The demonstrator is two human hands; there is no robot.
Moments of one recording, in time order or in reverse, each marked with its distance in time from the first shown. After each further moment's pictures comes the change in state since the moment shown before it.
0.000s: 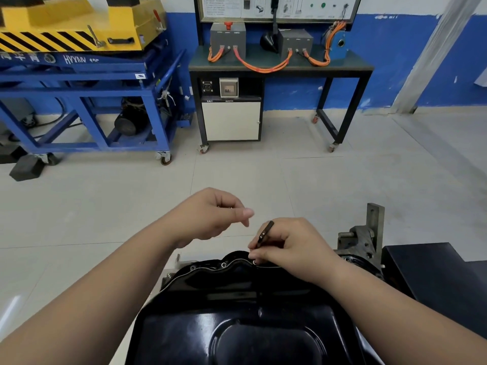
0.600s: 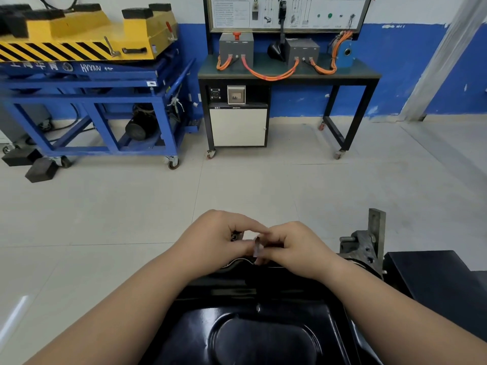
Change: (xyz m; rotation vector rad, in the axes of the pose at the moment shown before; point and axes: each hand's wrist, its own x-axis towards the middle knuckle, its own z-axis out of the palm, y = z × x) left_hand -0.034 0.005 0.035 0.476 0.223 0.234; right_hand 0.005 0.008 -0.002 -0.004 -0.136 0.065
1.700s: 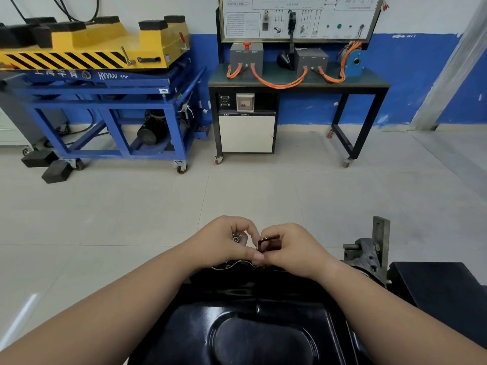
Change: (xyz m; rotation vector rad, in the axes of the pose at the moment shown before) left_hand 0.011 -0.022 0.010 -0.317 -0.140 -0.151; right_hand 0.009 0.008 0.002 0.025 0.008 0.046
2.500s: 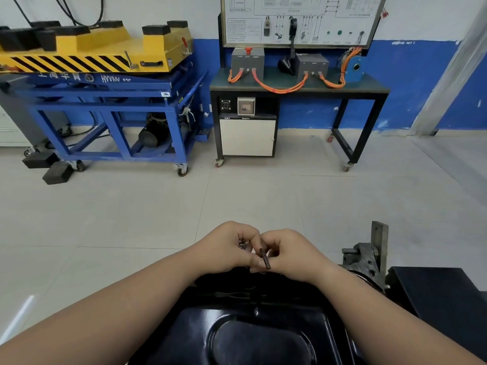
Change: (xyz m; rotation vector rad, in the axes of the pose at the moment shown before) left_hand 0.006 0.001 0.009 0.054 -0.014 0.063; right_hand 0.002 0.003 -0.001 -0.074 -0.054 -0.042
